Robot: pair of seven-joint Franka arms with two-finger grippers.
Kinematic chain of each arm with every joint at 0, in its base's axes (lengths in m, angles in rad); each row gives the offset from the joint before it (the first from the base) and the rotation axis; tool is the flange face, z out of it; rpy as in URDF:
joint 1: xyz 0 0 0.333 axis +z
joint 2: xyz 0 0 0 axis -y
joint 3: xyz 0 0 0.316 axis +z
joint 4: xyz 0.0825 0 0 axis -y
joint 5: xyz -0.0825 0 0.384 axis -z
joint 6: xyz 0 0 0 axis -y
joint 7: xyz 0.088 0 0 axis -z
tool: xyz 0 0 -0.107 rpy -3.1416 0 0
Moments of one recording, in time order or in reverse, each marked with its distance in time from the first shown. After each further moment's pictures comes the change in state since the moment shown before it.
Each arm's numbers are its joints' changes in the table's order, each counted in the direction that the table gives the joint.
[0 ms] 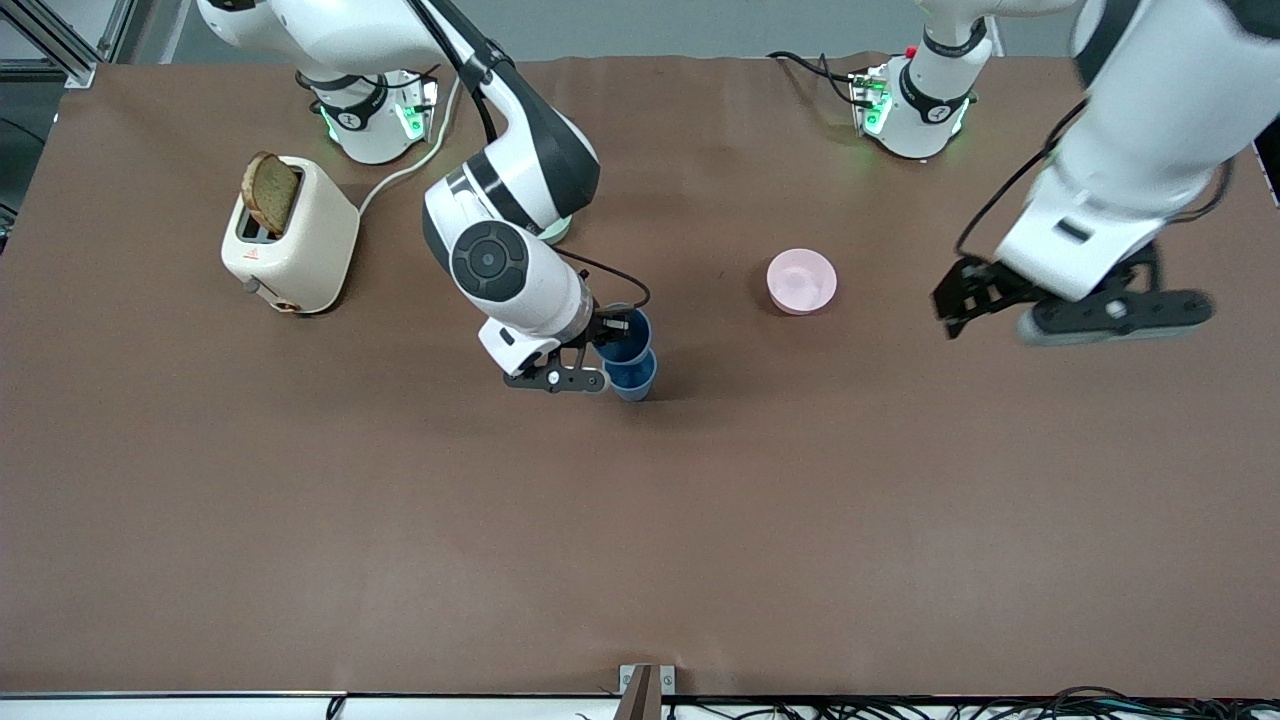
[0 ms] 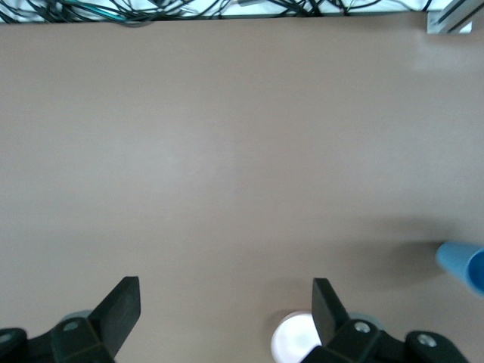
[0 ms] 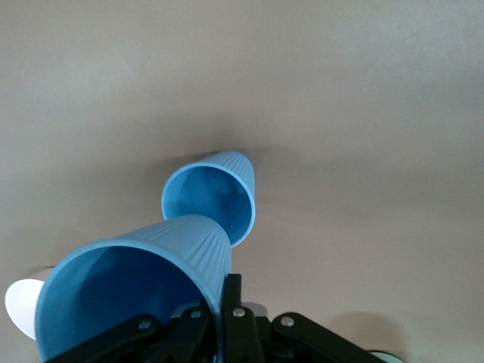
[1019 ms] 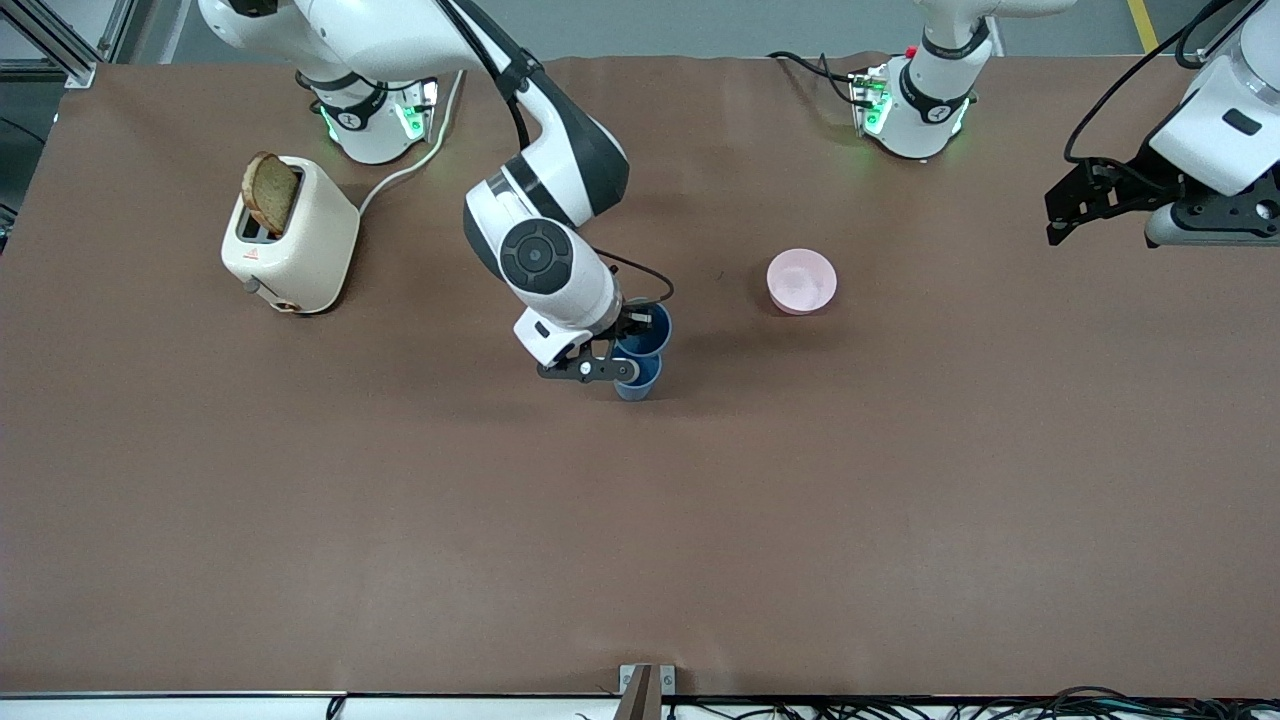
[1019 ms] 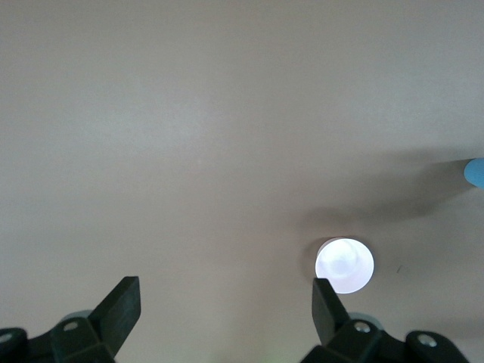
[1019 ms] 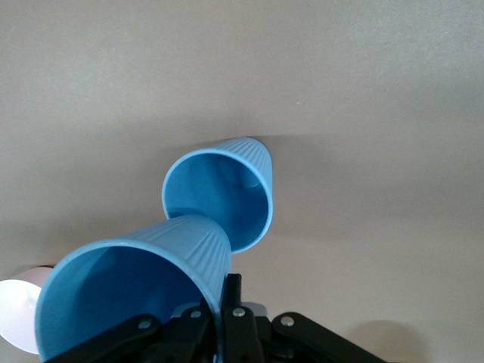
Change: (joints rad) left arm -0.063 0.205 0.238 -0.201 0.136 -0.073 0.223; right arm 0.051 -0.035 -0.004 -0.022 0.002 0.070 0.017
